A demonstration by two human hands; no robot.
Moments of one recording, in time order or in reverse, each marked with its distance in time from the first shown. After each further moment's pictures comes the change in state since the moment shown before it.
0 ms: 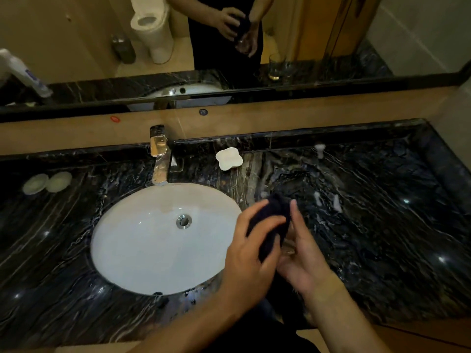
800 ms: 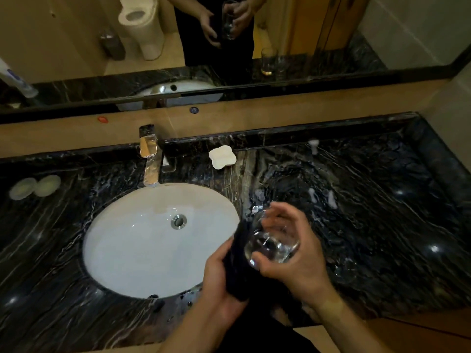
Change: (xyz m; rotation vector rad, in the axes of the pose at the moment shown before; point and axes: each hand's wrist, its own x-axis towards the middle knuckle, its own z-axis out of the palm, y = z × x) left_hand -0.005 -0.011 -0.006 -1.362 0.043 -1.295; right_hand -0.019 0.007 -0.016 -1.062 -0.014 -0.796
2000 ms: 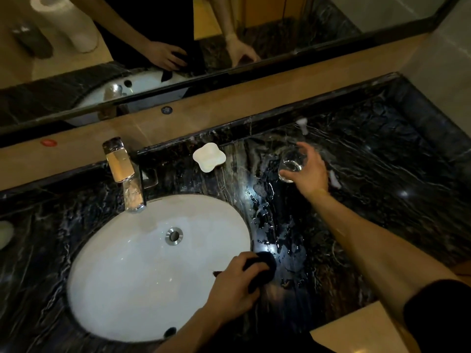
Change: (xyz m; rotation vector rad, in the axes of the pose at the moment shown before) left_hand 0.098 0.040 -0.135 2.092 -0.463 0.525; right_hand 0.170 0.155 -0.036 -0.540 0.407 0.336
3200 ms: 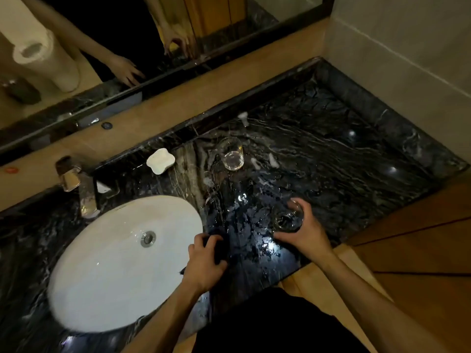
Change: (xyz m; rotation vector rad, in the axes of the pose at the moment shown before) left_hand 0.024 0.072 0.027 0.101 0.030 -0.407; right_hand -0.182 0.117 -0.128 0.229 -0.276 0.198
